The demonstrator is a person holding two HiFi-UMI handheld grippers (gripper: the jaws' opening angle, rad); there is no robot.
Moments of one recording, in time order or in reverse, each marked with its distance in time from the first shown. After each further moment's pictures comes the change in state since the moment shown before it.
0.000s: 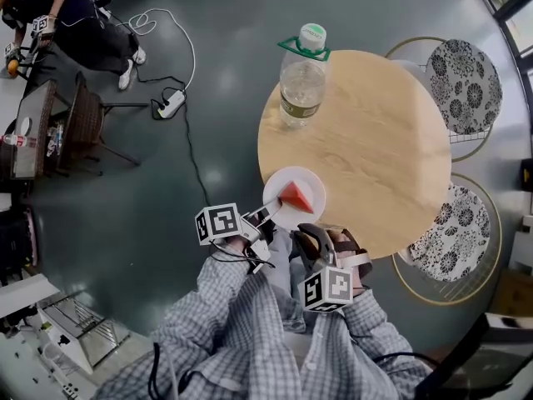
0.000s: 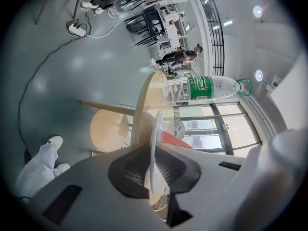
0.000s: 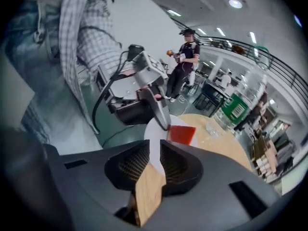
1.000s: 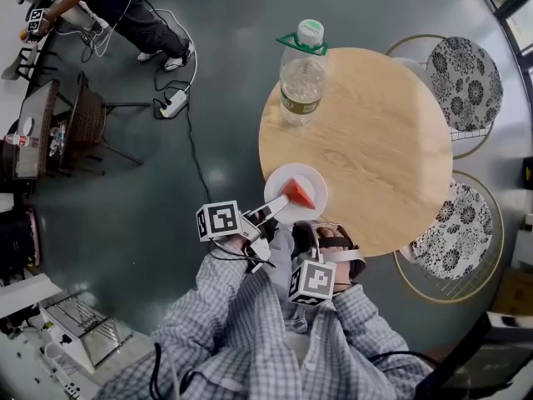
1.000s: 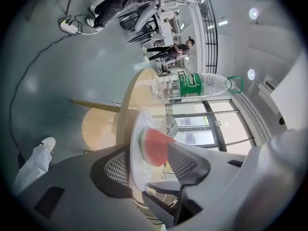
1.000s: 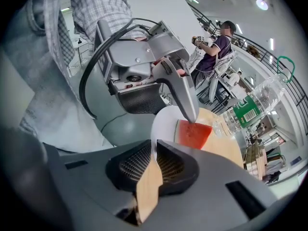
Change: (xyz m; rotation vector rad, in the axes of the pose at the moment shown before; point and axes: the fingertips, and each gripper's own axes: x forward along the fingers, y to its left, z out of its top) left arm 0.001 -0.022 -0.004 0.034 0.030 -0.079; right arm 0.024 0.012 -0.013 -0.123 0.185 -0.009
